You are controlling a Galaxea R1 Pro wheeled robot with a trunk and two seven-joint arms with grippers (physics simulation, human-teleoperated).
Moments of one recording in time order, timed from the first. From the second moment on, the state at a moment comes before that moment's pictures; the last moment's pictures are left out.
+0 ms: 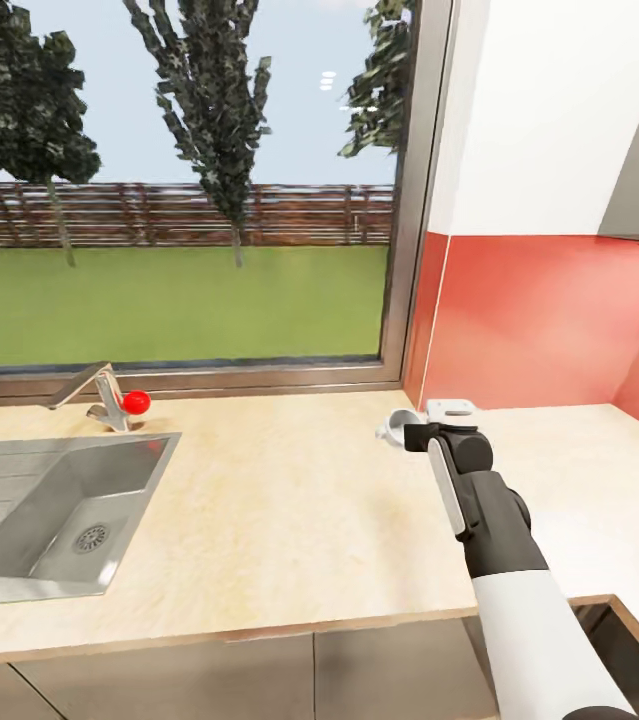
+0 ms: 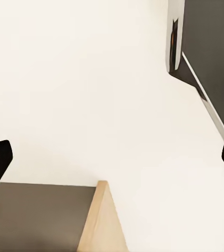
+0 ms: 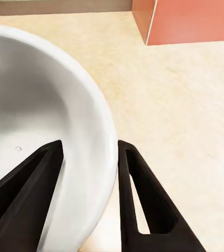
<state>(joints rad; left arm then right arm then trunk) 0.03 0.12 -0.08 -0.02 0.02 0.07 0.10 -0.75 0.11 0.03 -1.31 0.02 0.95 -0.21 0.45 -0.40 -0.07</state>
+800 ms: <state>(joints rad) 0.03 0.13 0.01 -0.22 0.07 -0.37 0.09 -0.75 0.11 0.03 -1.31 0.02 0.95 -0.21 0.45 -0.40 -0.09</state>
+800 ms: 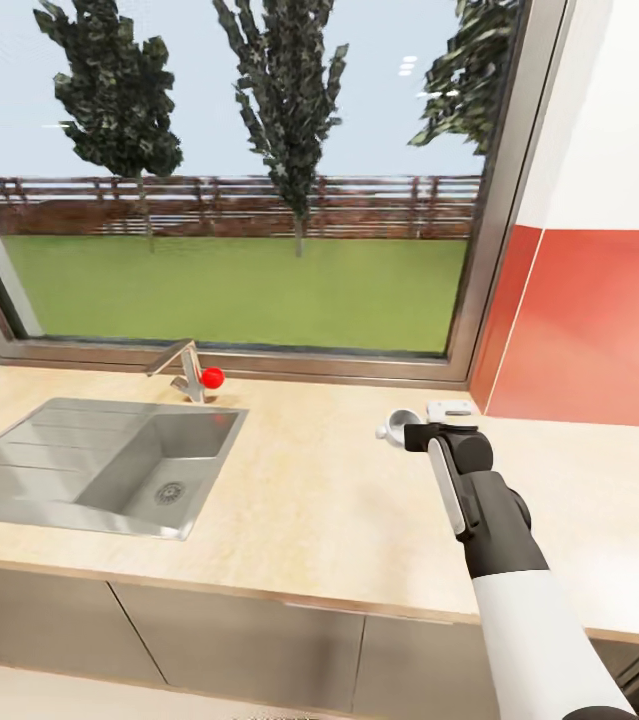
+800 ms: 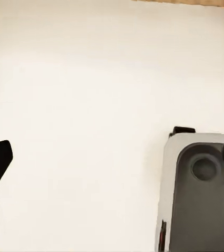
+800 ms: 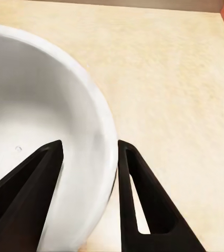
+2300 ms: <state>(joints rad) 0.03 0.24 0.17 -0.23 0.27 -0.54 -0.27 -0.75 0.11 0.03 -1.30 0.02 0.95 -0.21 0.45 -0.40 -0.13</state>
